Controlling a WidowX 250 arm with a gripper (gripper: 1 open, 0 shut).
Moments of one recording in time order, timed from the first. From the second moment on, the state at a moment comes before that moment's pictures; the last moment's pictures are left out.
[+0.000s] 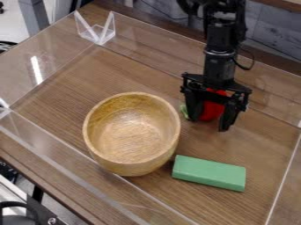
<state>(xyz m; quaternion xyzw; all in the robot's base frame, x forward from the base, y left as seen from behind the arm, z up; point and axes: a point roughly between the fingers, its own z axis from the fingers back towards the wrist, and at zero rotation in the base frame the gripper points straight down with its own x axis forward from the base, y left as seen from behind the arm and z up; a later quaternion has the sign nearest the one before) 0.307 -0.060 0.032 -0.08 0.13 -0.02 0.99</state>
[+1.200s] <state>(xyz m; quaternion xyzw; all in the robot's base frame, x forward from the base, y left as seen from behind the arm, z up) 0.291 -0.066 0.041 -0.12 0.16 -0.04 0.98</state>
